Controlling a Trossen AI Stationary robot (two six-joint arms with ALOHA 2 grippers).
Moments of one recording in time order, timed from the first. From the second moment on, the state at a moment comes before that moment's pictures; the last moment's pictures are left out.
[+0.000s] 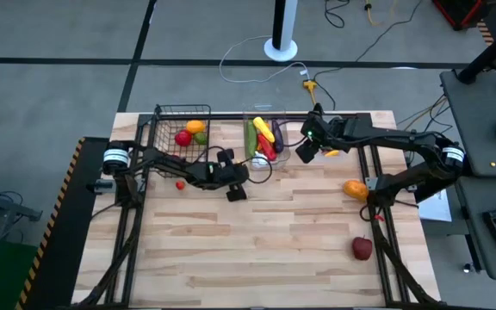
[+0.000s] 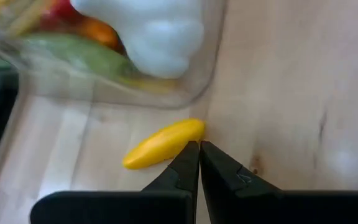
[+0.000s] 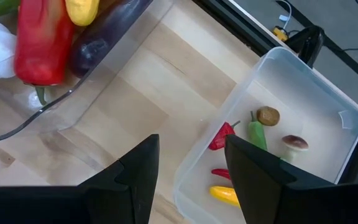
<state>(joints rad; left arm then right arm) 0.09 1.85 0.93 -0.02 -0.47 0.09 -0.44 1.36 1.00 -0.77 0.36 0.35</state>
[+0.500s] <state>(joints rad) 0.15 1.86 0.93 0.03 -0.52 0.10 -0.42 1.36 1.00 -0.77 0.36 0.37</state>
